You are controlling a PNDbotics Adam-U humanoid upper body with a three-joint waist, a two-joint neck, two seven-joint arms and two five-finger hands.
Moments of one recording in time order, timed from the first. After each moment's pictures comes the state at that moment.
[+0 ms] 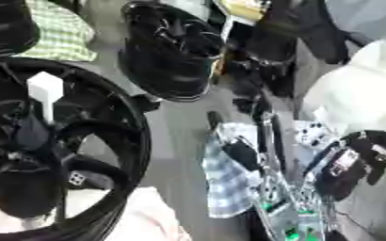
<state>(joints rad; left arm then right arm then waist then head) -0.11 0.20 0.30 -1.67 0.15 -0.02 -0.91 0.07 -0.83 0.00 -1.98 0.01 -0.17 -0.32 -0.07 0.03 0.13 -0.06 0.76</state>
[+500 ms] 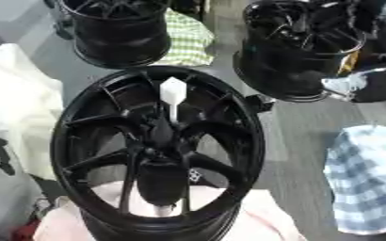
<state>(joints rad) -0.12 0.20 0.27 -1.67 0.15 -0.02 -0.91 -0.35 -1.05 0.16 -1.99 -0.24 -0.01 0.18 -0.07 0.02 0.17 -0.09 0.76</state>
